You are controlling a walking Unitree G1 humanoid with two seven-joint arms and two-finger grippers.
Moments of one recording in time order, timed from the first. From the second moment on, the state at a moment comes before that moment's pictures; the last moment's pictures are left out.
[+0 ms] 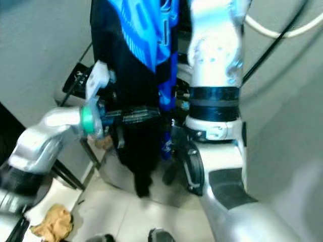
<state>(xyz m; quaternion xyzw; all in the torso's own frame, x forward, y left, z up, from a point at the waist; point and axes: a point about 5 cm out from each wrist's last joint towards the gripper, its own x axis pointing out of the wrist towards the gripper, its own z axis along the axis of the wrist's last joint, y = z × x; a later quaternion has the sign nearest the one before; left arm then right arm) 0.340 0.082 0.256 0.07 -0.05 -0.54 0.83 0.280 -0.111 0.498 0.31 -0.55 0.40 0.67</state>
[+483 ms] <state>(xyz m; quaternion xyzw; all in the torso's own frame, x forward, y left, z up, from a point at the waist) 0.378 0.237 0.415 0.20 -0.25 -0.11 0.94 0.329 -0.137 0.461 0.18 -0.53 0.19 0.81</state>
